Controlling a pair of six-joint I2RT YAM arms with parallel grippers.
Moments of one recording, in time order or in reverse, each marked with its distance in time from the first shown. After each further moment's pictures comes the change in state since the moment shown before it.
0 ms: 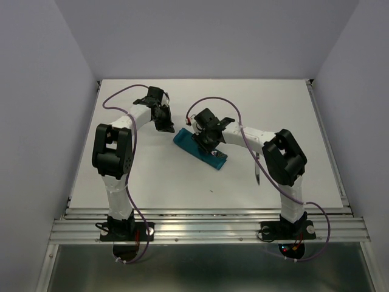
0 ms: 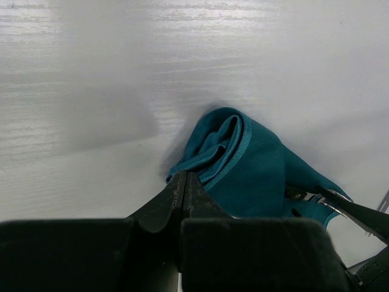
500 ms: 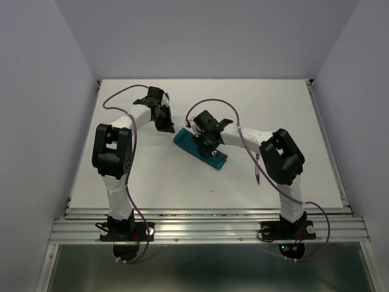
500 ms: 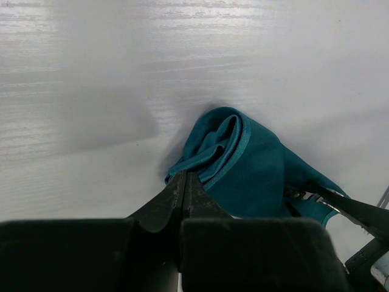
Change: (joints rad) left arm 0.000 0.000 -0.002 0.002 0.008 0.000; right arm 0.006 0.024 -0.007 0.002 0.003 0.000
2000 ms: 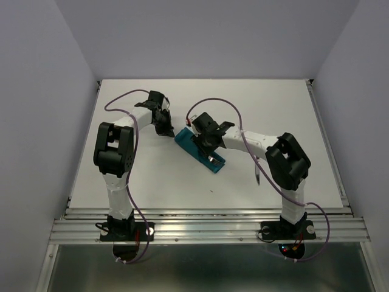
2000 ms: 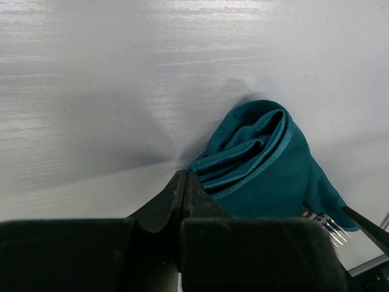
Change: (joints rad) left arm 0.004 0.030 -0.039 0.025 0.003 0.000; right arm 0.046 -0.061 -0.040 0.021 0.092 0.083
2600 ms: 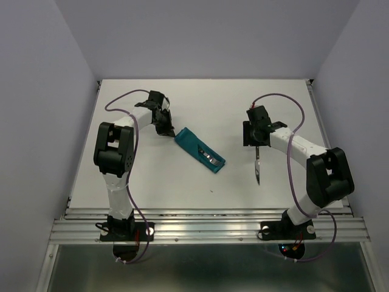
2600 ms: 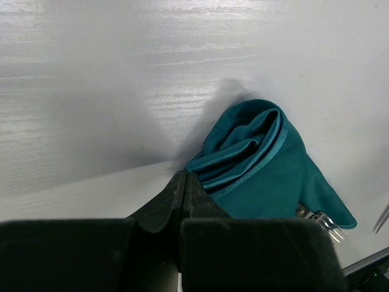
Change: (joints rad) left arm 0.000 0.002 0.001 0.003 0.015 0.000; right arm -0.400 -0.381 -0.371 0.082 0.066 0.298
